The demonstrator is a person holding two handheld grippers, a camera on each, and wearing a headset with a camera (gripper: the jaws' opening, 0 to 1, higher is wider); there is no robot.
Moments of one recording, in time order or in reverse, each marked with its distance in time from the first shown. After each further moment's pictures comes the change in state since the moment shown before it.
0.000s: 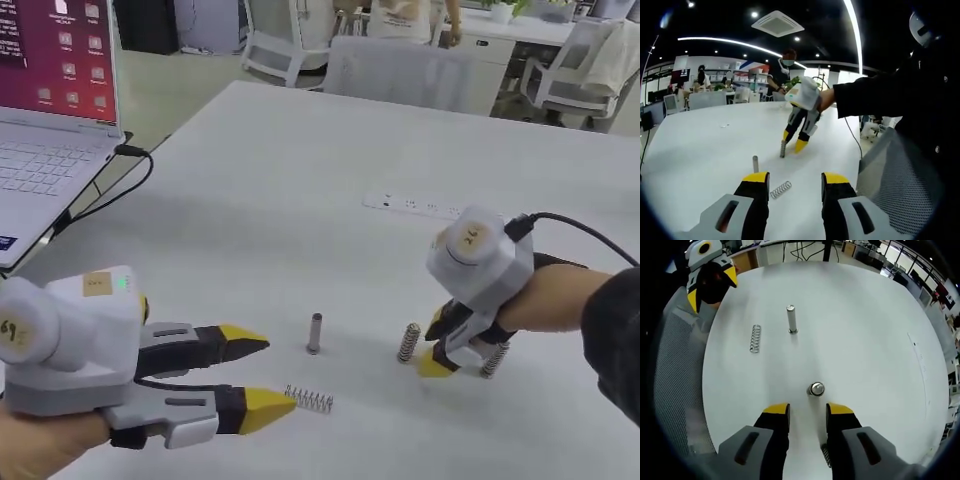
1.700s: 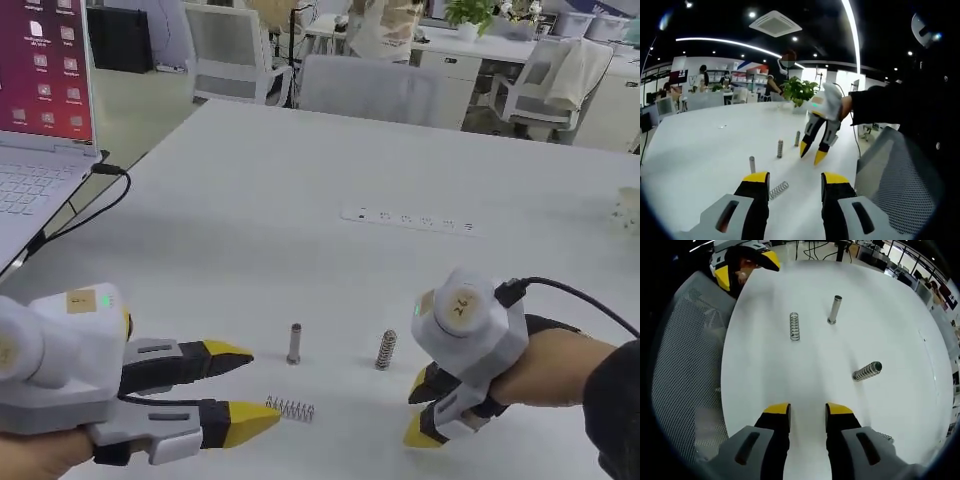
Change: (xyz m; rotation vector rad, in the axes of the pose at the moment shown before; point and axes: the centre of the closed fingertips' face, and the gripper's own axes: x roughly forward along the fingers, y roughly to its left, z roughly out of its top) left arm 0.002 -0.008 0.000 0.010 0.002 -0.017; right arm 0.000 0.070 -0.021 -0.007 -0.009 0.039
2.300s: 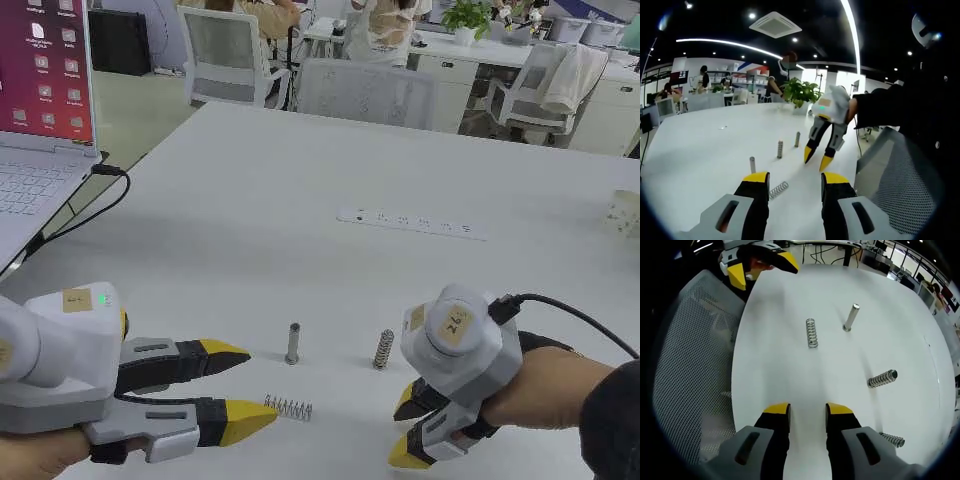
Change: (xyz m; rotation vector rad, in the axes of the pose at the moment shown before) left arm -0.004 -0.002 0.001 0.002 -0.010 0.004; right arm 0.003 0.027 0.013 -0.018 -0.036 0.027
